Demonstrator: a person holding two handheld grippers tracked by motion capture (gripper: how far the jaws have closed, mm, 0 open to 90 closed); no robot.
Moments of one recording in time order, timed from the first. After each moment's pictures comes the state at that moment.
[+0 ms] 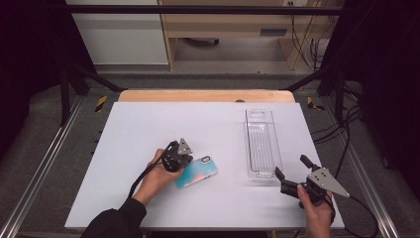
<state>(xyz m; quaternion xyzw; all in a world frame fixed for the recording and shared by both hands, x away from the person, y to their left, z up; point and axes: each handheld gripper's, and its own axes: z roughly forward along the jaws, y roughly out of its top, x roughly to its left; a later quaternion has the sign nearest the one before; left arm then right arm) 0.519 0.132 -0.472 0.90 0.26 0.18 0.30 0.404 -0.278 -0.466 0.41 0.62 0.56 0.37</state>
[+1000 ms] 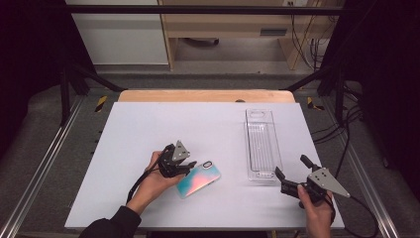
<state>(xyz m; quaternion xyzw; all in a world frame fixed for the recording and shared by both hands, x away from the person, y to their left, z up) 0.493 0.137 -0.455 0.87 0.25 0.21 0.36 0.404 -0.278 -0.465 0.41 0.62 0.56 0.37</state>
